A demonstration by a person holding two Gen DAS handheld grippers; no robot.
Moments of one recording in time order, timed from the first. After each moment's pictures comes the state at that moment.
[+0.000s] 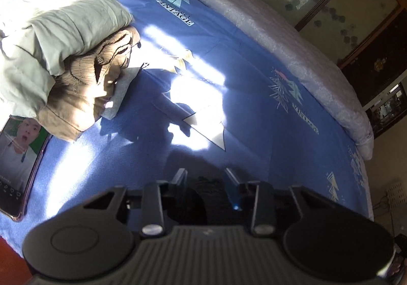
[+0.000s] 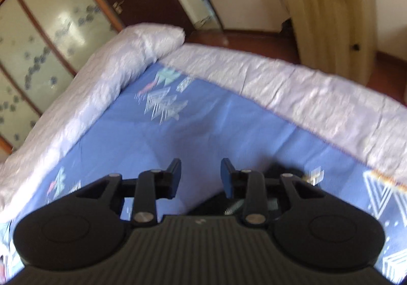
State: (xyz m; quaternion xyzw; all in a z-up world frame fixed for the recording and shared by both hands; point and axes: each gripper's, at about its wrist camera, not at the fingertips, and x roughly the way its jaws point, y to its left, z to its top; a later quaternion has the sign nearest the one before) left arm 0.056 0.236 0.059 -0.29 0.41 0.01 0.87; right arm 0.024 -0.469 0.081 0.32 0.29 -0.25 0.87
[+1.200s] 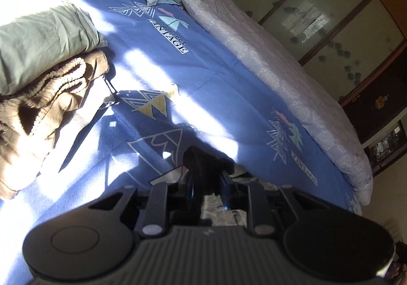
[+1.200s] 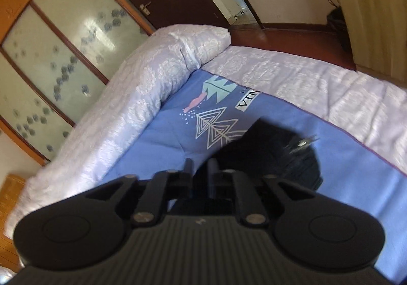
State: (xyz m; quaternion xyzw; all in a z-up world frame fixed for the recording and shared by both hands) left arm 0.161 0.230 0.045 -0.34 0.34 0.04 0.88; right arm 0.191 -0.501 0.097 0.36 0.25 -0.22 0.87
